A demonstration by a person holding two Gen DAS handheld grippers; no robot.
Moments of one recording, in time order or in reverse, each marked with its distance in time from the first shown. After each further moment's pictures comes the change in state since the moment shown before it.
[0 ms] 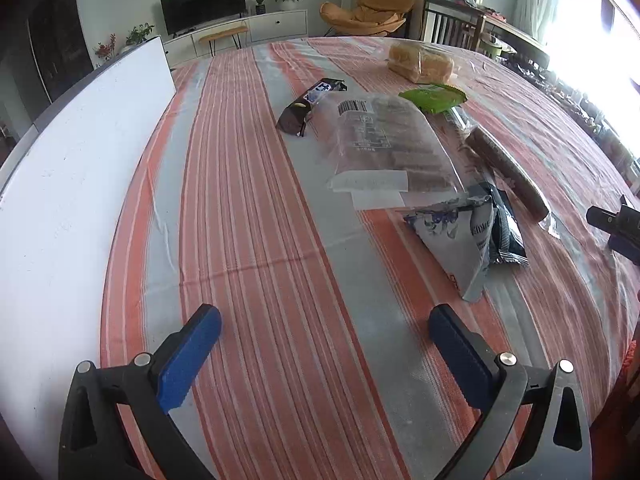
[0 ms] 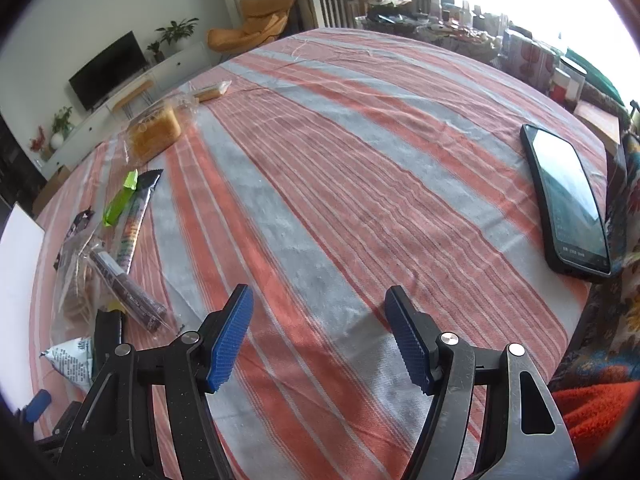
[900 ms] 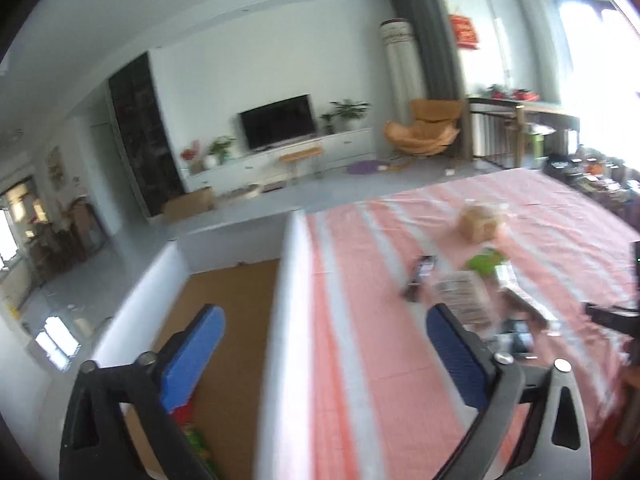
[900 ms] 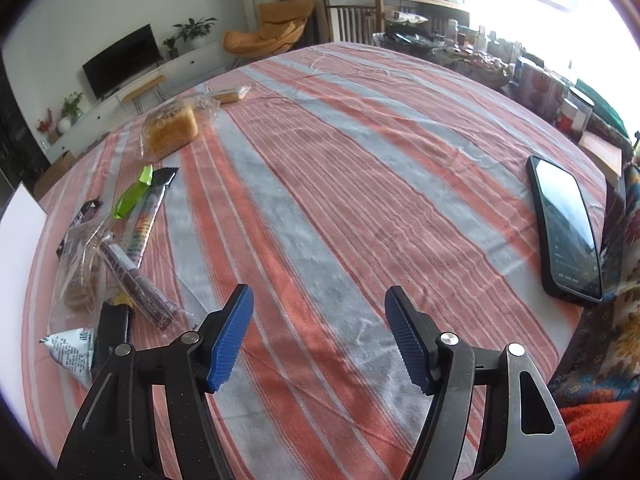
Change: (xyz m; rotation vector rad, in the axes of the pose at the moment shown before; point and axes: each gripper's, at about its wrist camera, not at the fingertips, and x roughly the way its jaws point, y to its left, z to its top) left arm -0.184 0.037 0.013 0.023 -0.433 0.232; right arm -0.011 0.017 -0.002 -0.083 -0.040 -0.016
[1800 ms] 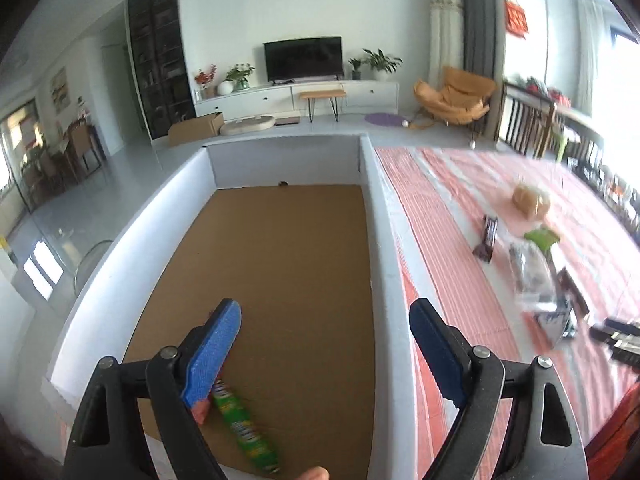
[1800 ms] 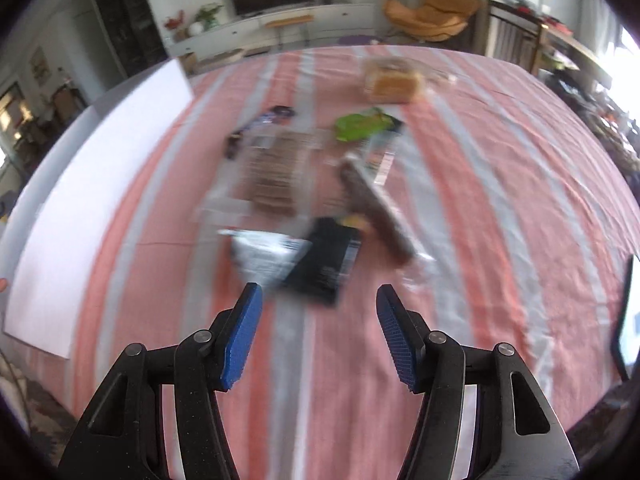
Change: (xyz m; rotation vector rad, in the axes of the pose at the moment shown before) left arm 0.058 0.135 -0.043 -0.152 0.229 0.029; right arm -0.045 0.098 -0.024 -0.363 0.099 0.231
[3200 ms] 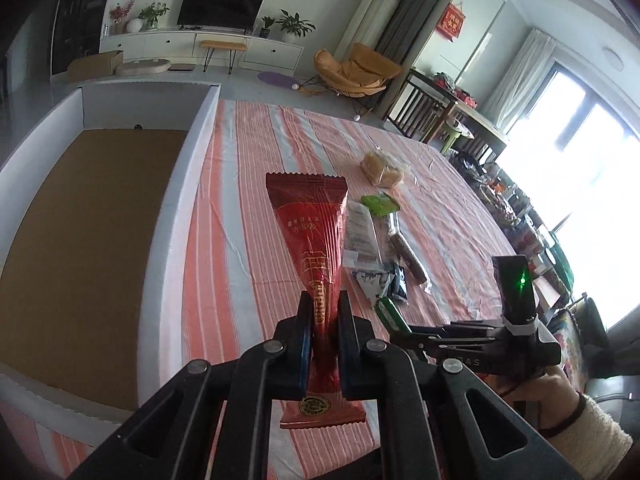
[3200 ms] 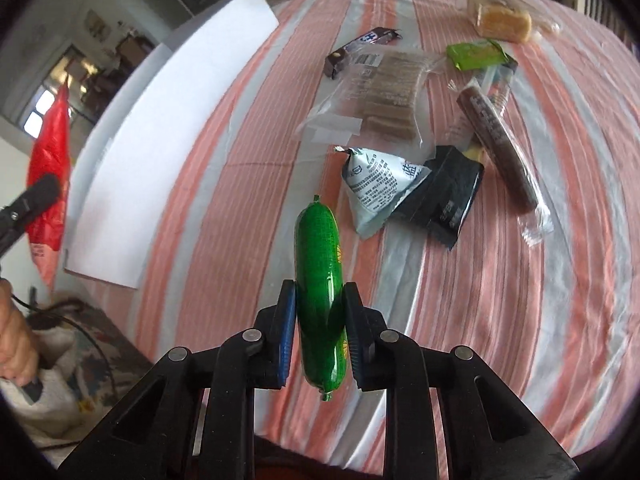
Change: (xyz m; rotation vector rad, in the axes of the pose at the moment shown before) left arm -0.060 -0.061 0.008 -0.128 0.134 -0.519; right arm 0.064 0.027 0.033 -0.069 0.300 0.478
